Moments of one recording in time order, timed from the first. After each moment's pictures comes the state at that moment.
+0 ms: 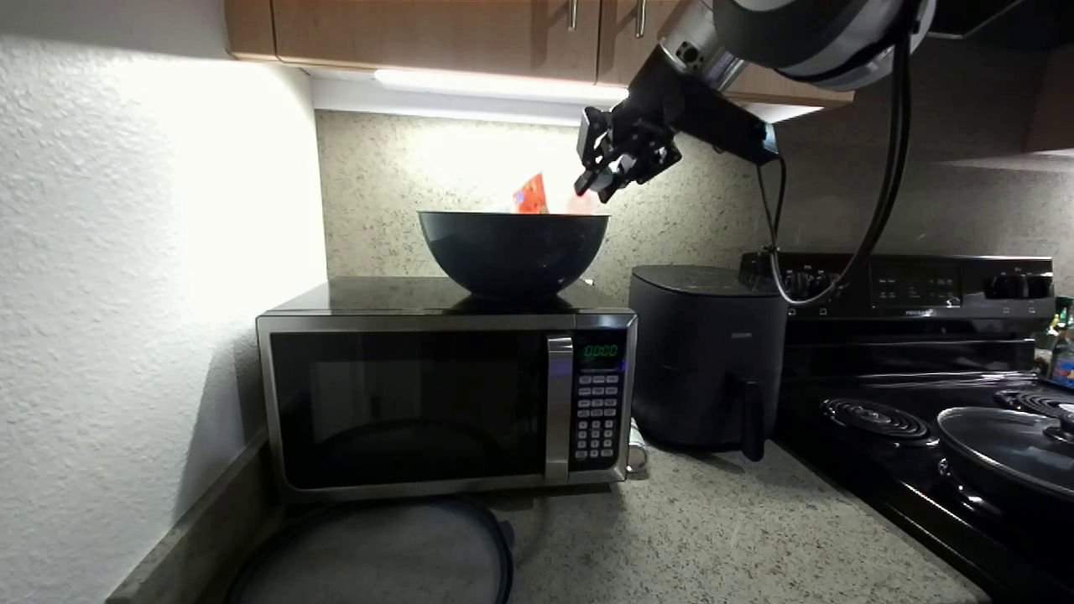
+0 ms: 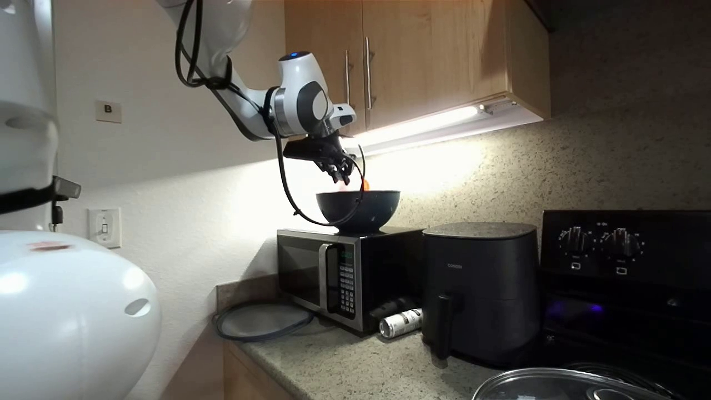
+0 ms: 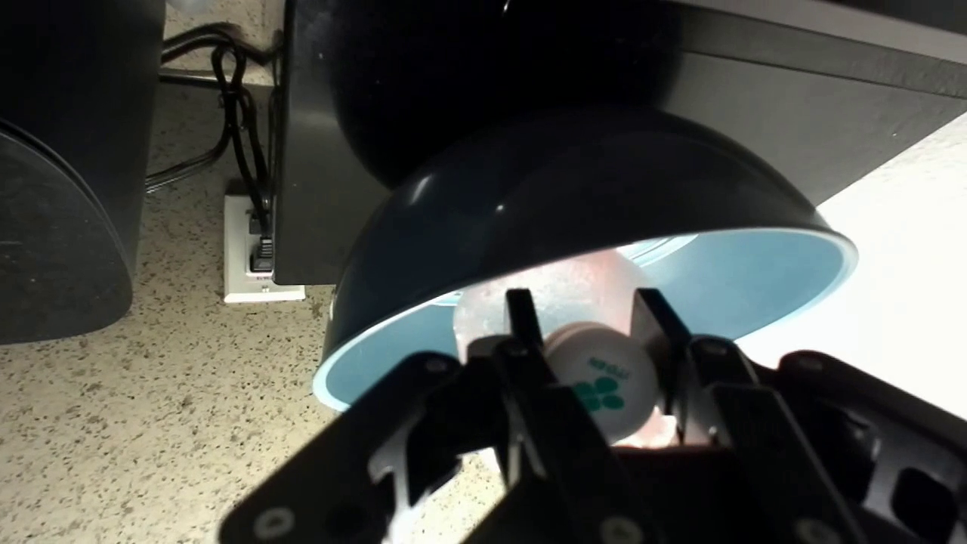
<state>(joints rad) 0.10 -0.17 0.15 -2.11 0.02 2.77 0.27</state>
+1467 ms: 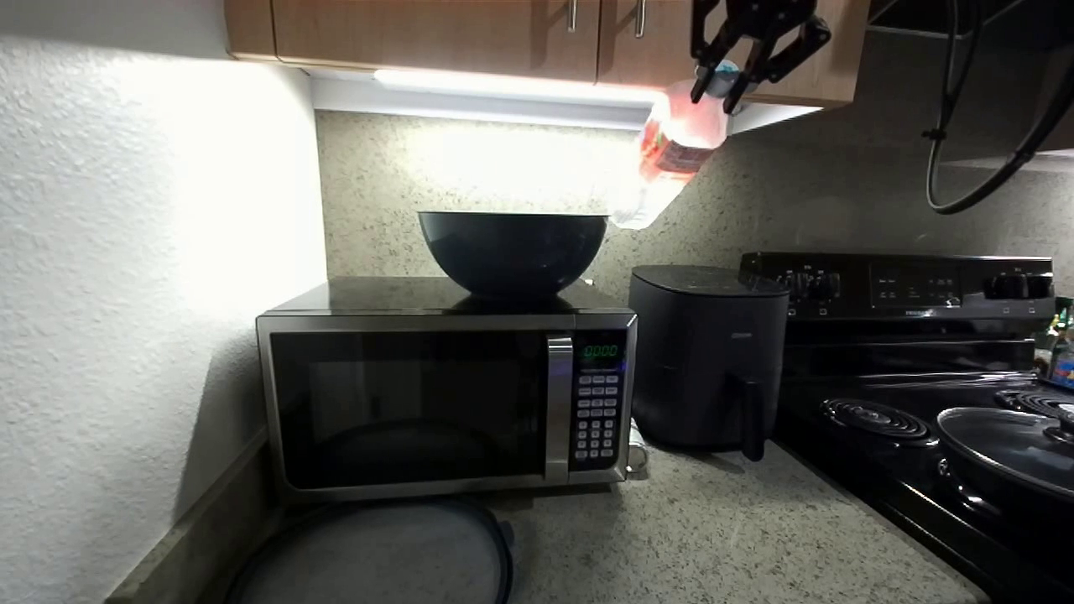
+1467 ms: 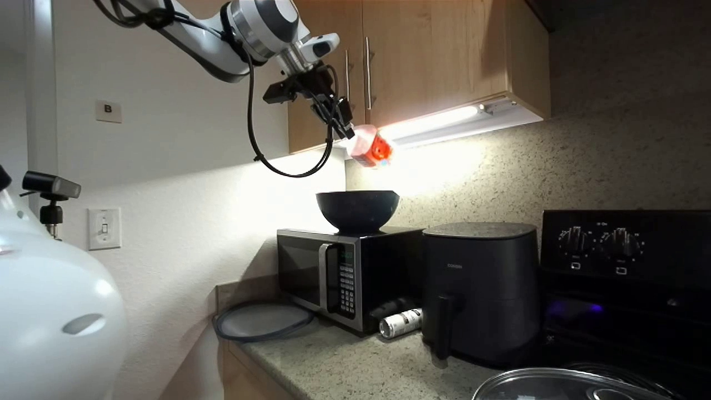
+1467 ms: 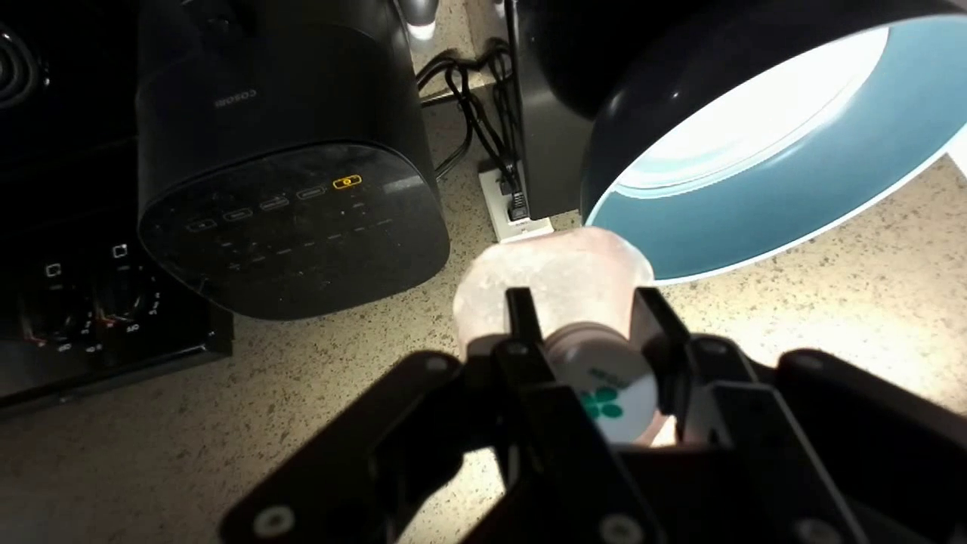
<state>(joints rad) -0.09 -0.50 0.26 -2.11 -0.19 2.36 0.80</state>
